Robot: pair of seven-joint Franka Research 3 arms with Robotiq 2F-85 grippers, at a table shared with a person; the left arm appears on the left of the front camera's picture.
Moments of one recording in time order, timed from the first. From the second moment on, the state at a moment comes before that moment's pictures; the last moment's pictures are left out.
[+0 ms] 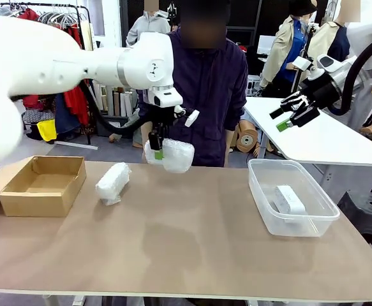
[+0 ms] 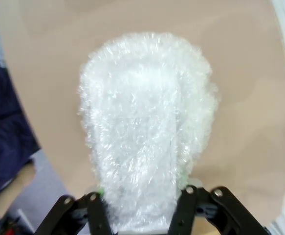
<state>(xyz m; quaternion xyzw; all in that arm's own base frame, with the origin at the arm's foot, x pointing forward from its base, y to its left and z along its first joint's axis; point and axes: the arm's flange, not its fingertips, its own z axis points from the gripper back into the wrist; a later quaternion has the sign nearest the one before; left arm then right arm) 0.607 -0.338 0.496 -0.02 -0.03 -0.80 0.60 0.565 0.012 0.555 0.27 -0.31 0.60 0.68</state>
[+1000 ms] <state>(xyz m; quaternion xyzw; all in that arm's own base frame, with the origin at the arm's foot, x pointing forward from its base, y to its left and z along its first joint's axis) 0.566 -0.320 0.521 0.02 -0.10 -0.77 0.63 0.565 0.012 0.555 0.27 -0.31 0.60 0.68</state>
